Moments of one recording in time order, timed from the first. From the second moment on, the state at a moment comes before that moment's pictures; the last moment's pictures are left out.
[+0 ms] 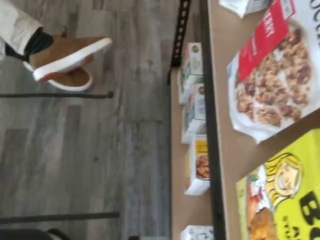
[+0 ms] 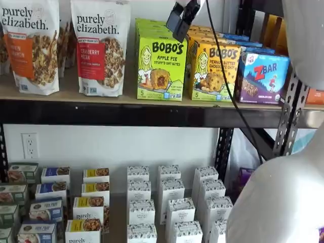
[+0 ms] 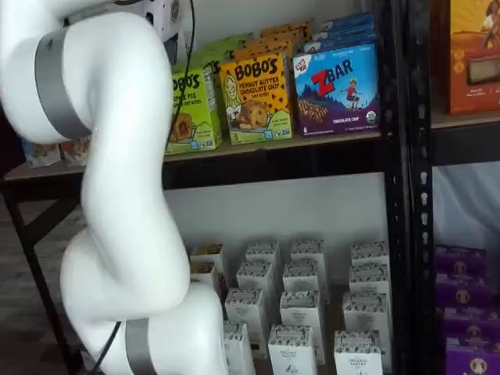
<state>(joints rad) 0.14 -0.29 -1.54 0.44 1.68 -1.33</state>
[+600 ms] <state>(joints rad) 0.12 -0.33 -1.46 0.44 1.49 -1.36</state>
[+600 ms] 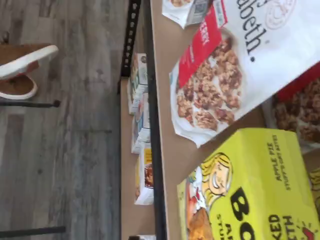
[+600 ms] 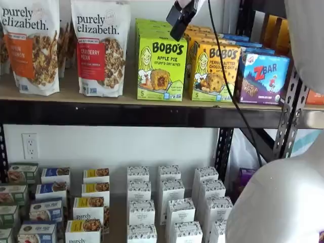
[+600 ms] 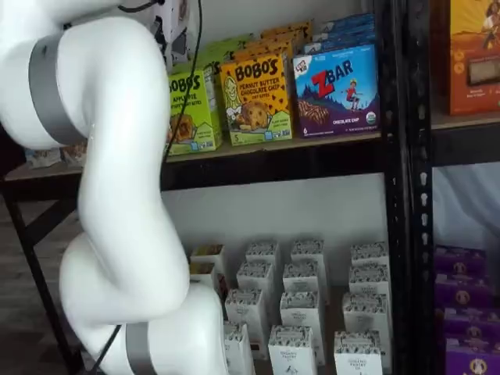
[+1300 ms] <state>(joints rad) 0.10 -0.30 -1.42 0.42 1.41 -1.41</state>
